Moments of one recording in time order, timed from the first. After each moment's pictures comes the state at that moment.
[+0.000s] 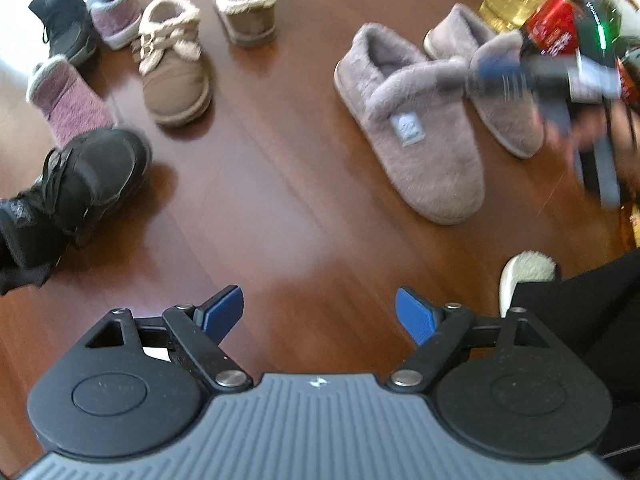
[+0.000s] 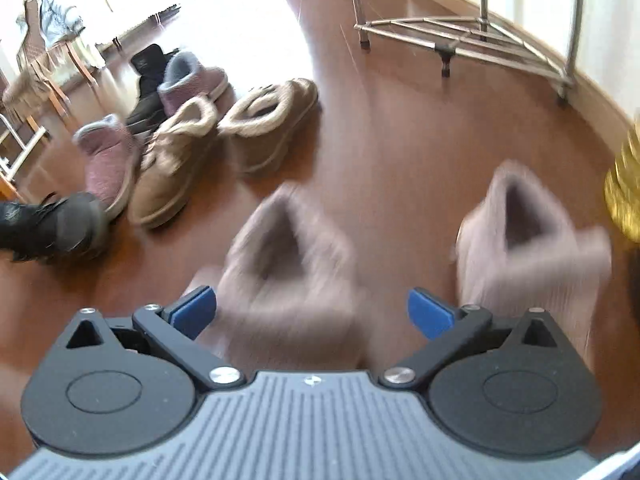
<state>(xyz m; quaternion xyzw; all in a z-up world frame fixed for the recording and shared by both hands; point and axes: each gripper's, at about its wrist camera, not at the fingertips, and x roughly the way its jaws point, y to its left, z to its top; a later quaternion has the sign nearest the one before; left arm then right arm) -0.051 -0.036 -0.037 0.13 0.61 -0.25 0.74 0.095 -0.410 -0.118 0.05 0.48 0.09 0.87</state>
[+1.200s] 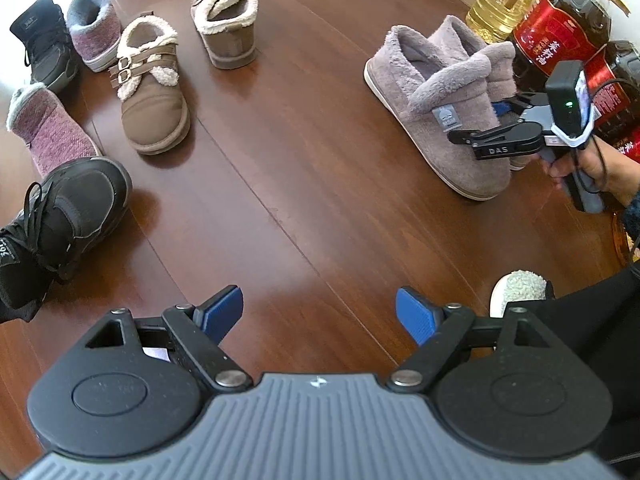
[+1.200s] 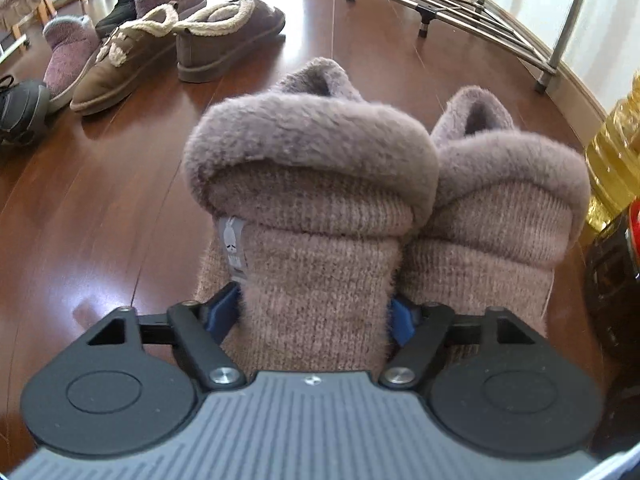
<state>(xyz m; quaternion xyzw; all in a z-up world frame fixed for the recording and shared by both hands) -0.041 -0.050 -0.045 0.13 0.61 -0.26 0.74 0.097 -0.445 -0.164 -0.08 0.50 0.07 0.86</state>
